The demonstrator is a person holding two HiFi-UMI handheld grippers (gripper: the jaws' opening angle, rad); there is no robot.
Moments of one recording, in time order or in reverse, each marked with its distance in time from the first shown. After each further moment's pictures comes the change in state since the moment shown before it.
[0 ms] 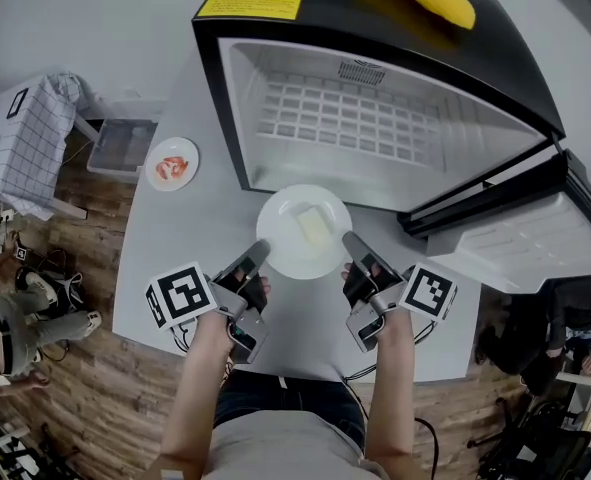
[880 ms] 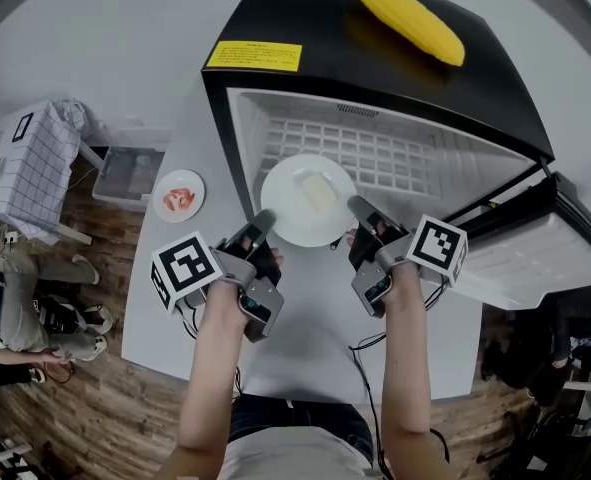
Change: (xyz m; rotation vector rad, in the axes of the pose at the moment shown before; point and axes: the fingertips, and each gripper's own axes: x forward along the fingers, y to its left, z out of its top) left arm 0.035 -0.063 0.070 -0.038 -0.120 -0.103; right arm 0.054 0.046 0.078 0.011 -0.063 0.012
